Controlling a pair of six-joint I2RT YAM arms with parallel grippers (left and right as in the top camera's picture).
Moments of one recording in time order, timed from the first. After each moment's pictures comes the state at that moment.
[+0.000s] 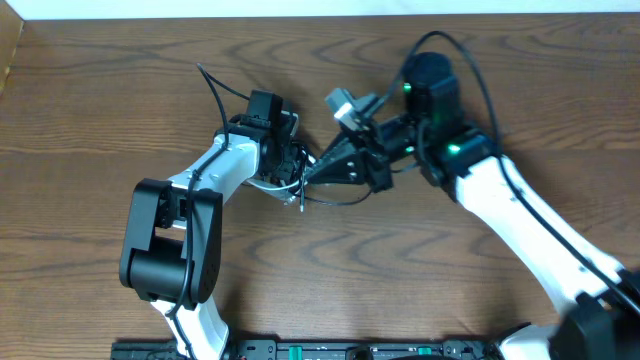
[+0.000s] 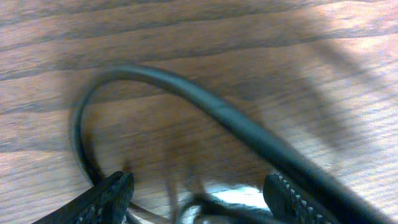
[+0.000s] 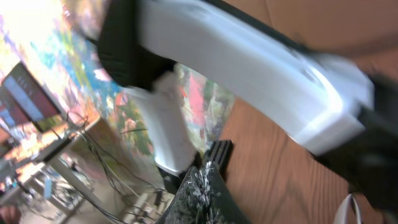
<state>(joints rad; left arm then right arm) -0.23 1.92 1.15 -0.51 0.08 0.04 0.49 1.57 1.23 0.06 -1.51 0.10</state>
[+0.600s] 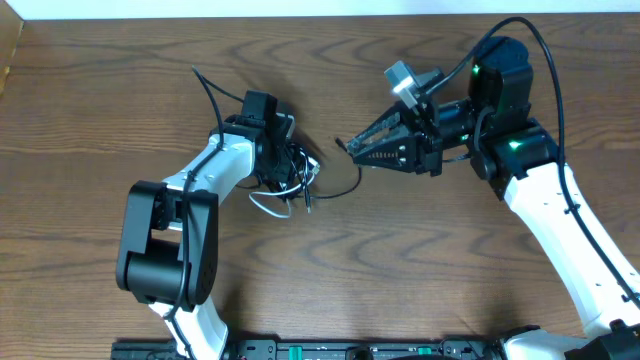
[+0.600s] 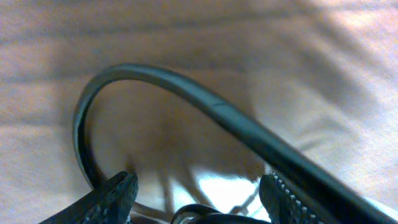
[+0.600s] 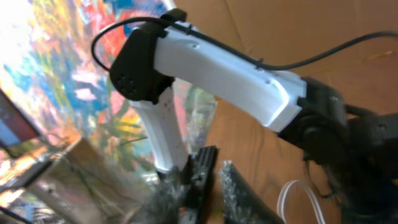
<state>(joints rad) -0.21 1.90 1.15 -0.56 0.13 0.04 0.31 1.47 1.23 -0.06 -1.55 0.15</state>
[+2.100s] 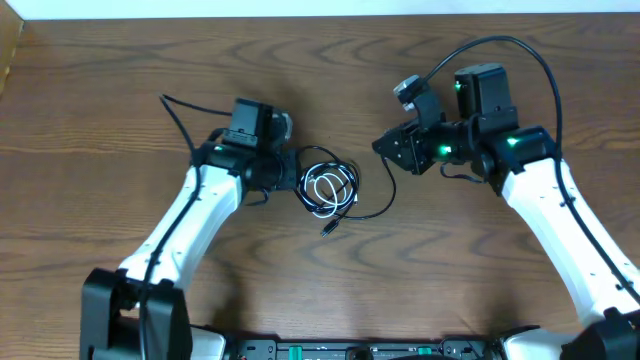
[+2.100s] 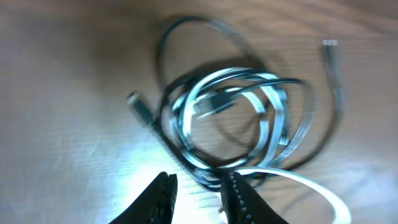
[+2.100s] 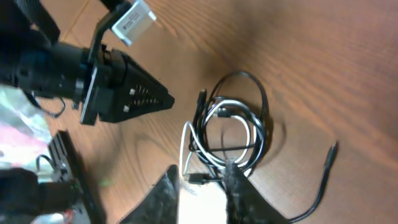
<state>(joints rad) -0.27 1.56 1.05 -0.68 0.26 -0.32 0.30 1.51 1.22 -0.61 -0.70 -0.01</state>
